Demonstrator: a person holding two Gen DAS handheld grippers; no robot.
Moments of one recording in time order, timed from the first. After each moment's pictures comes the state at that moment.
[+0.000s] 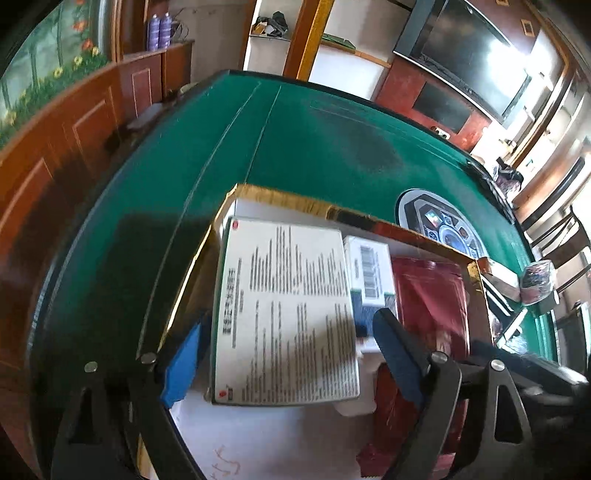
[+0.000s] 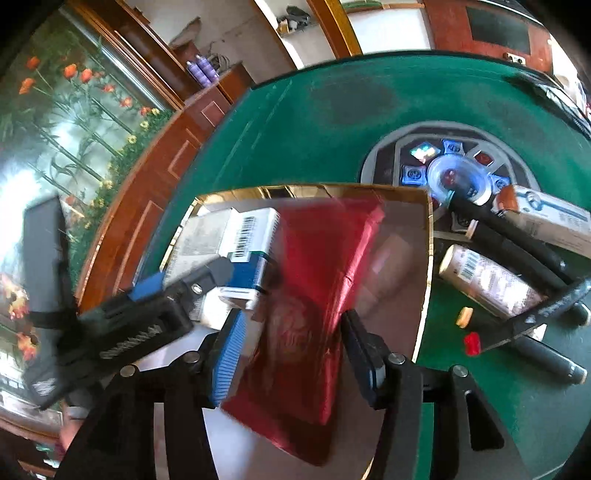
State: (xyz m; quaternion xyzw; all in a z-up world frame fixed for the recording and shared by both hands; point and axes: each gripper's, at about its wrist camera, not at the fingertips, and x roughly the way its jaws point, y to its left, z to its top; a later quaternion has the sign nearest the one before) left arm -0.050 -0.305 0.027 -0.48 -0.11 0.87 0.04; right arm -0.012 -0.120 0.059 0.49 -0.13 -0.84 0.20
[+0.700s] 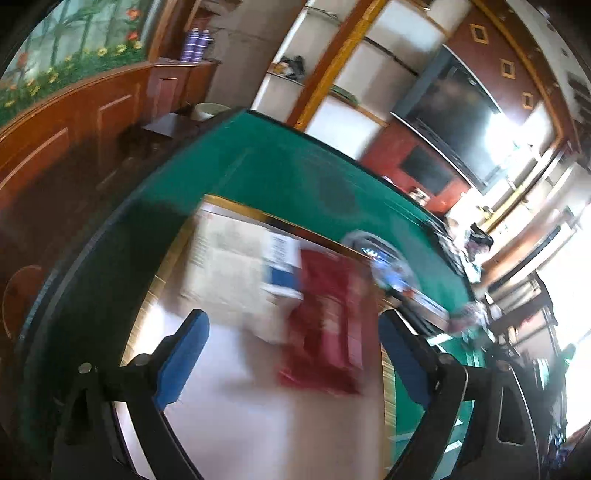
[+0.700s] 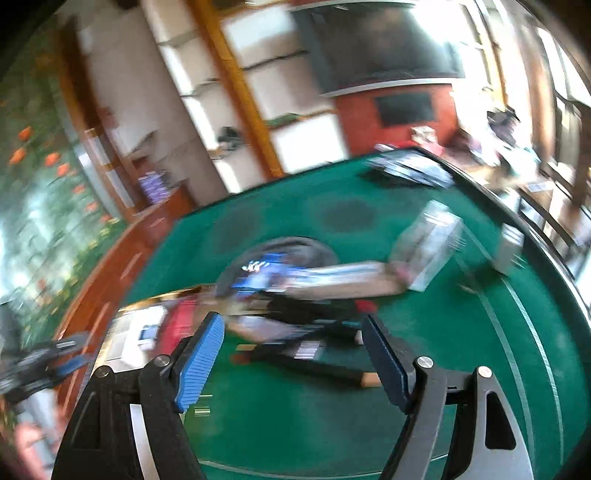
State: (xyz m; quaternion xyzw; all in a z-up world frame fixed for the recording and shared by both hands) left arm 0.050 -0.296 0.097 -0.40 -0.22 0.89 0.05; right arm 0.066 0.067 0.083 0.34 -0.17 -0.92 0.02
